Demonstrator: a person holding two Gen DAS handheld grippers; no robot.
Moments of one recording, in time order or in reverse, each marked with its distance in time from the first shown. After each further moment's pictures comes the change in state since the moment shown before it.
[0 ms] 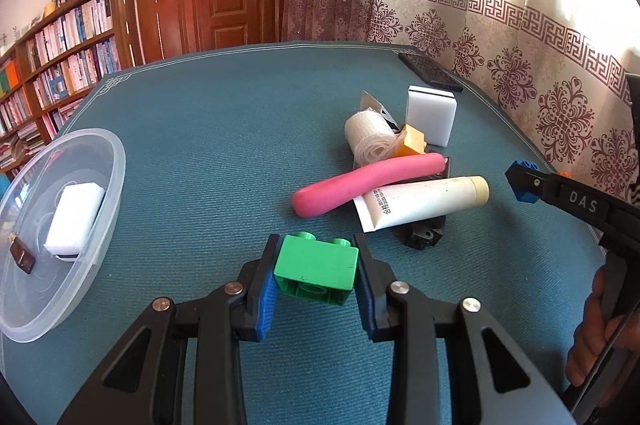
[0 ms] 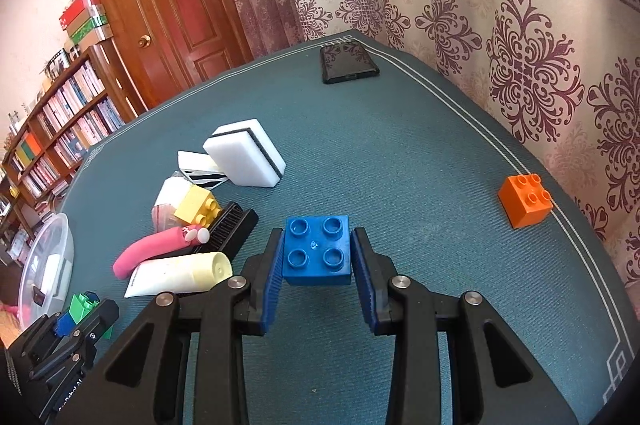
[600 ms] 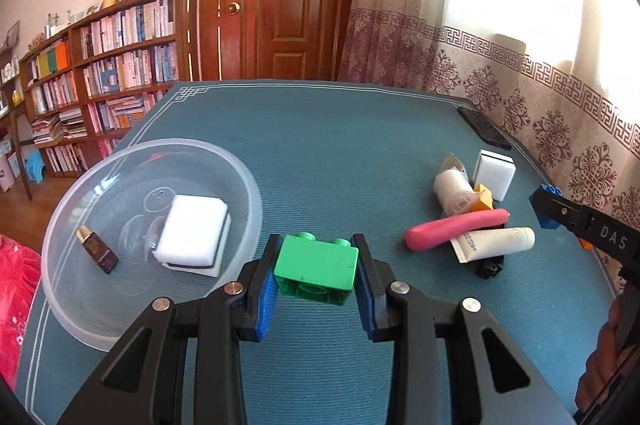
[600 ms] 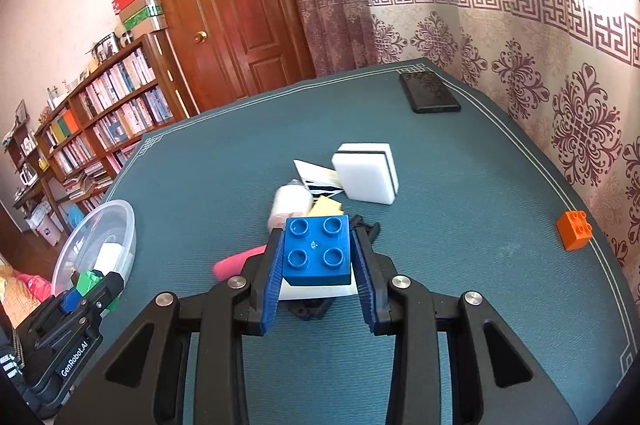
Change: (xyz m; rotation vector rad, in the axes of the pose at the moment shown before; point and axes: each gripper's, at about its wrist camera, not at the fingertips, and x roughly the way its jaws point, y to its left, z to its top) left arm -0.044 0.080 0.001 -0.134 -0.121 0.120; right arm -0.025 0.087 0.001 -0.124 -0.043 0.123
